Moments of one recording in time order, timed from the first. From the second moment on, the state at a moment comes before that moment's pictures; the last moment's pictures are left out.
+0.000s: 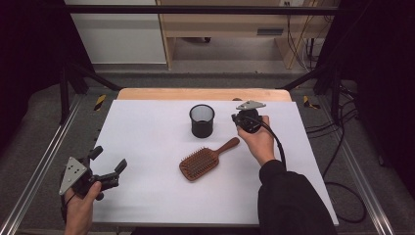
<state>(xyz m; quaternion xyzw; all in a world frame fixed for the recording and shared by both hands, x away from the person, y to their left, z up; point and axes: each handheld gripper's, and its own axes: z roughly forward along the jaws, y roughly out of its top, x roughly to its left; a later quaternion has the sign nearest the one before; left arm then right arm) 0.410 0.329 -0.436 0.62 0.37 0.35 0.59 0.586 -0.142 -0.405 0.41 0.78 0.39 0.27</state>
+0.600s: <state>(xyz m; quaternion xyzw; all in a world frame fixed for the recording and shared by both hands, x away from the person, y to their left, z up) 0.411 0.329 -0.436 0.62 0.37 0.35 0.59 0.584 -0.125 -0.435 0.42 0.80 0.37 0.24</state>
